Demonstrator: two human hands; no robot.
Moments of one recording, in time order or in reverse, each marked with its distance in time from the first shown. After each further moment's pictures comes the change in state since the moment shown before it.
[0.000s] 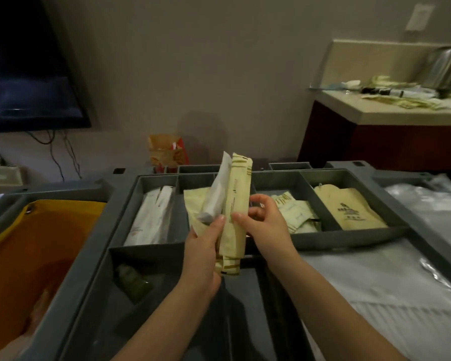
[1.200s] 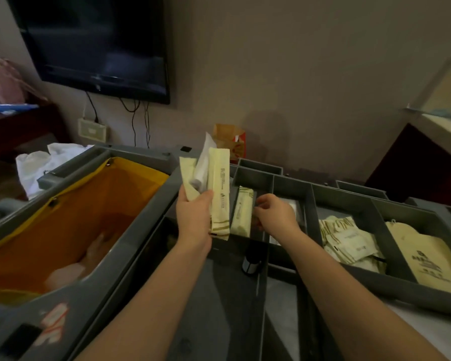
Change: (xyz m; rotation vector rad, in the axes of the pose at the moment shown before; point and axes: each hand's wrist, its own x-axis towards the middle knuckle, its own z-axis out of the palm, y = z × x) left_hand 0.043 0.047 -0.059 -0.045 0.484 0.333; right_hand 0.082 0.026 0.064 -0.660 -0.268 0.029
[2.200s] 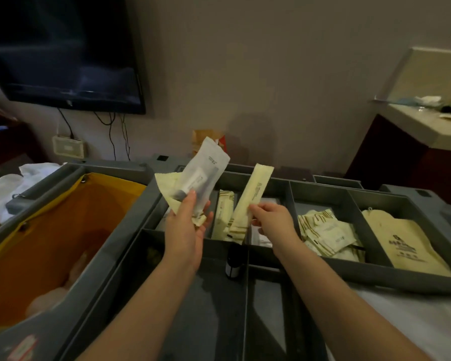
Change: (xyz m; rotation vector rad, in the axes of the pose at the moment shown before) left_hand -0.020 -0.006 0.011 -0.206 -0.125 -0.115; right_hand -0.026 0.013 -0.025 0.473 0.093 0.085
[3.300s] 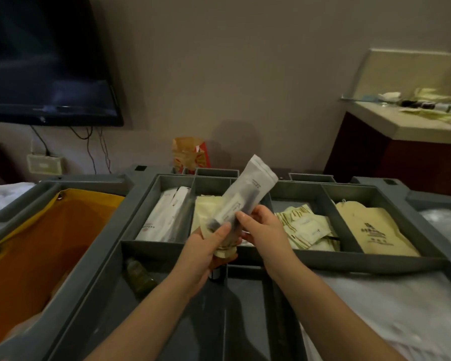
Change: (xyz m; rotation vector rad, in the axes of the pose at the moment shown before) left_hand -0.030 -0.036 0.004 0.485 -0.438 -0.176; right_hand -0.044 0.004 -0.021 0.271 -0.051 -0.123
